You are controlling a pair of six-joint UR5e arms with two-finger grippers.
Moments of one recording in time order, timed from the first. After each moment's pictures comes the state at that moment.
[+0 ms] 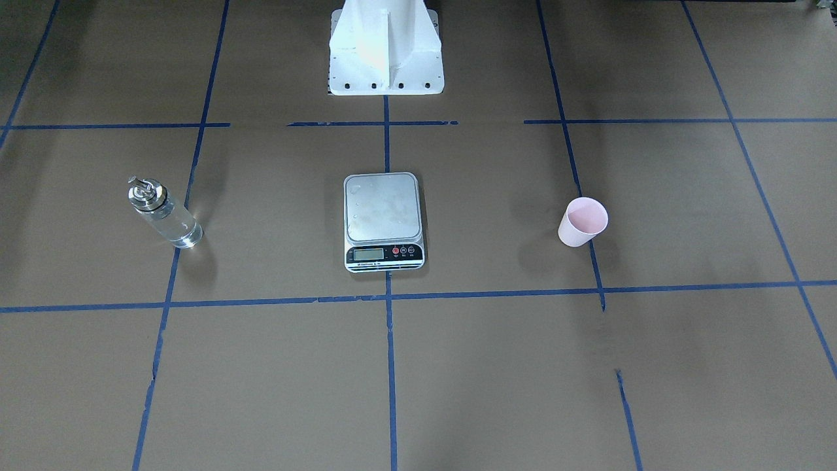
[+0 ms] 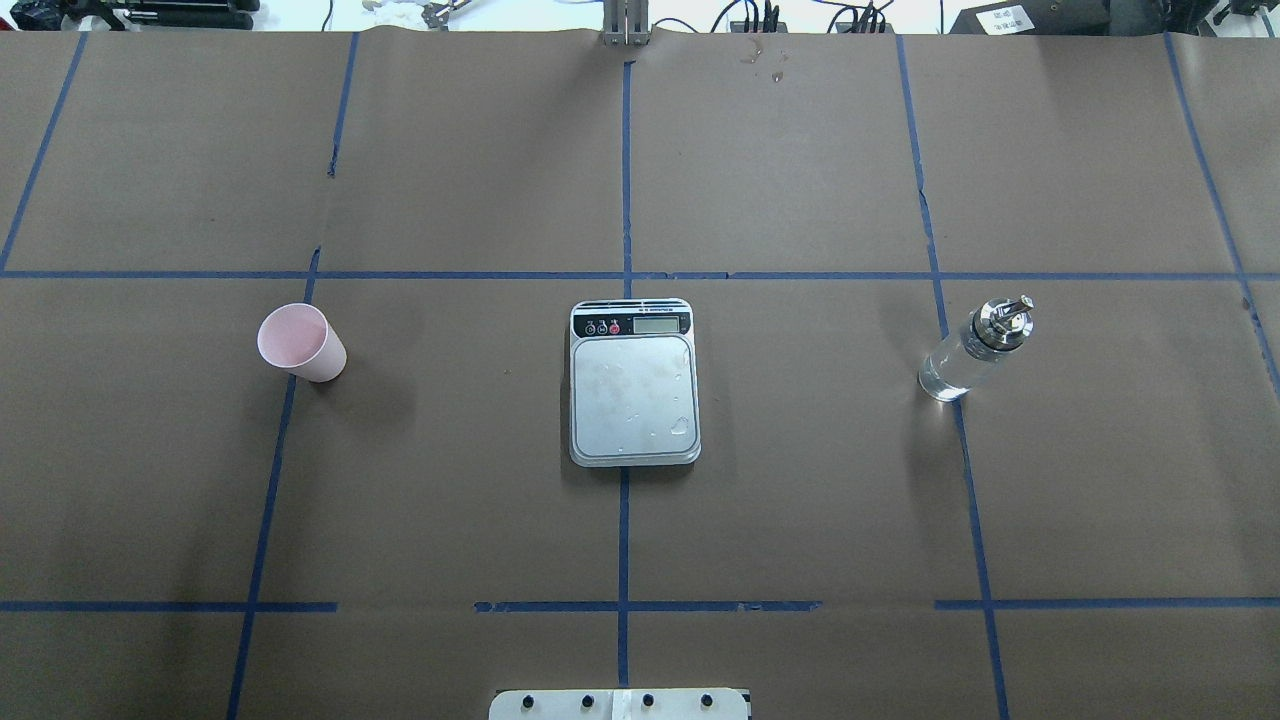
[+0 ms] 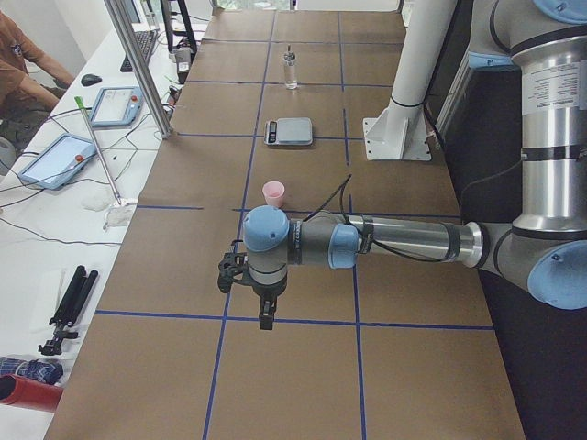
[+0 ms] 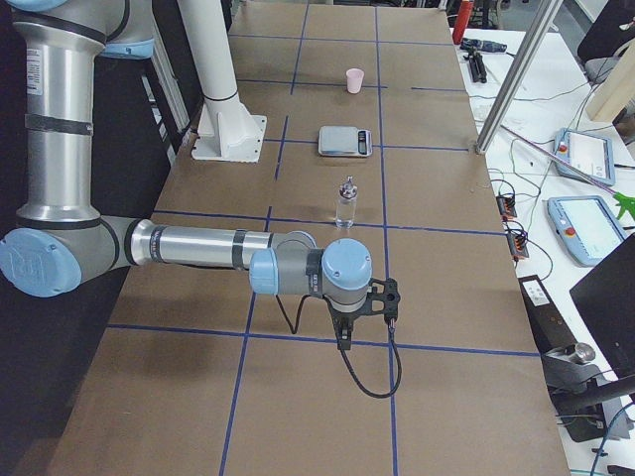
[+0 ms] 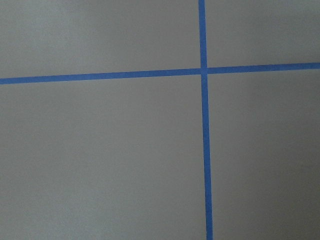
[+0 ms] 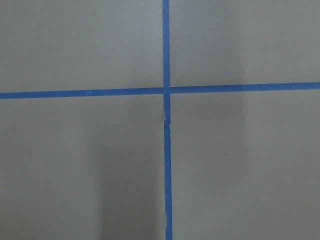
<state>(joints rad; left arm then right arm) -1.58 -1.45 -1.76 -1.55 -2.29 0.01 1.61 -1.67 1.66 -1.50 2.42 0.04</state>
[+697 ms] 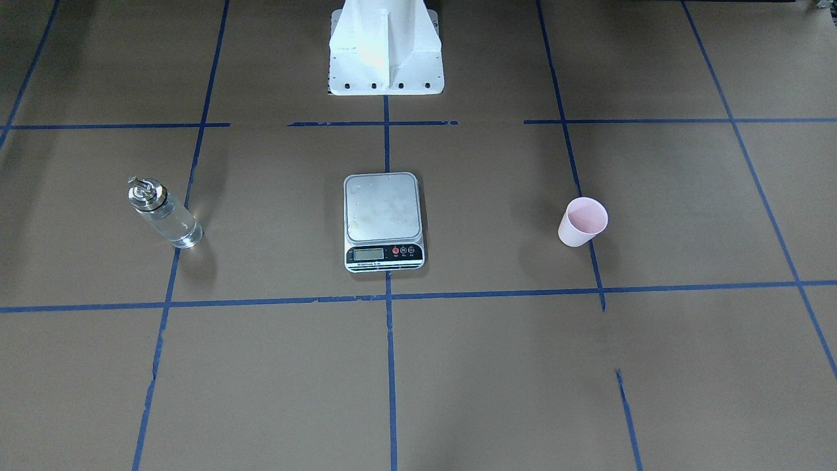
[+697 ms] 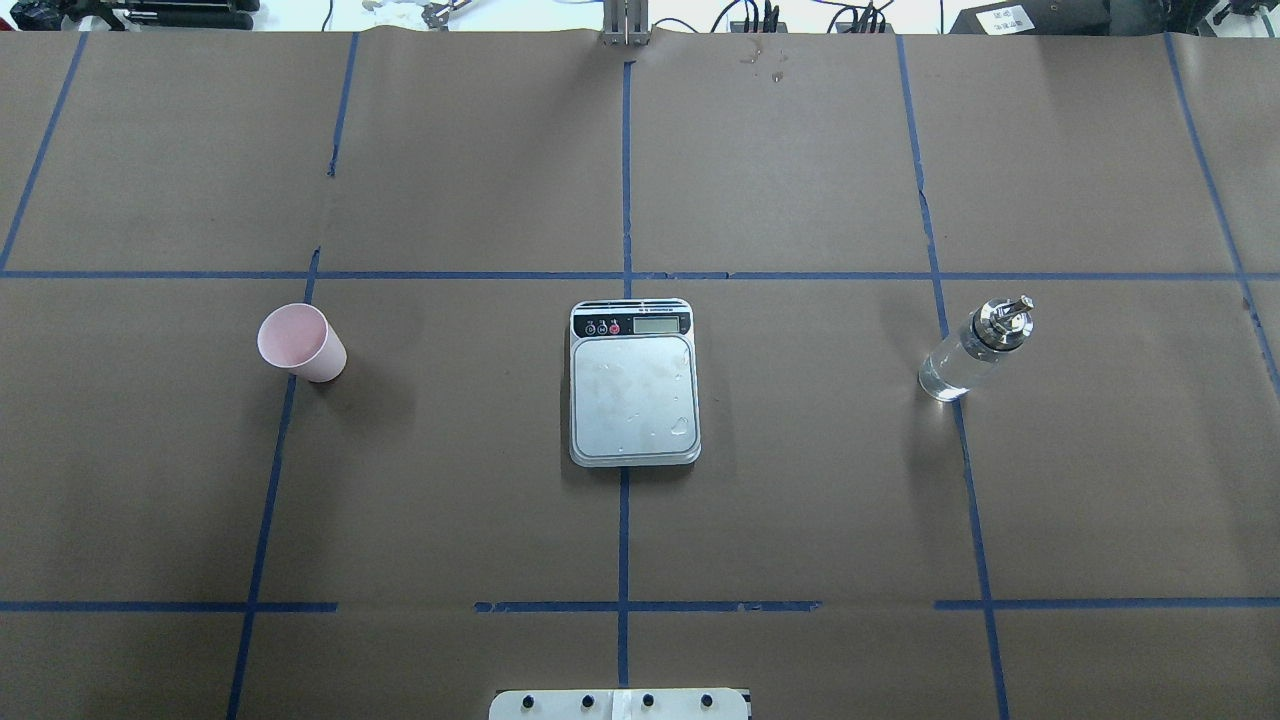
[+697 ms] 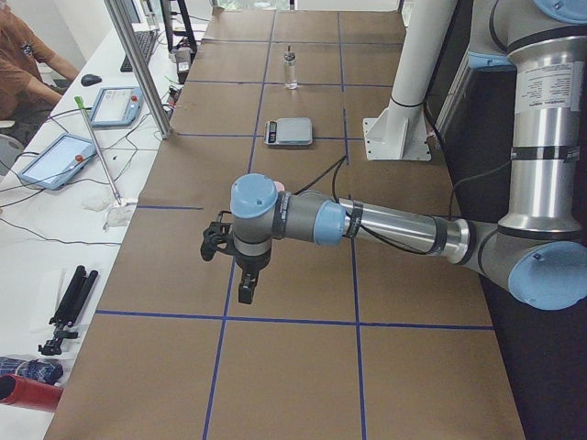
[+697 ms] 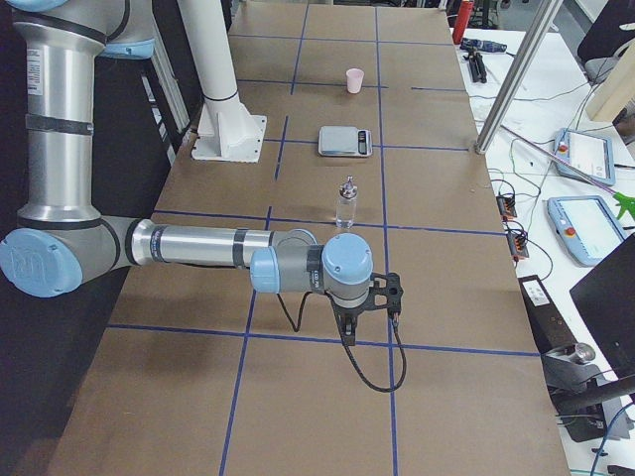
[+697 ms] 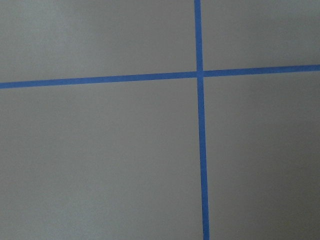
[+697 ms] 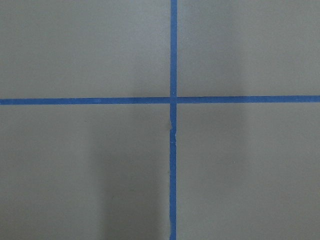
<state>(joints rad) -1.57 -1.56 -1.82 -1.54 -2.28 0.00 1.61 -1.67 1.67 -1.48 2.42 0.05</state>
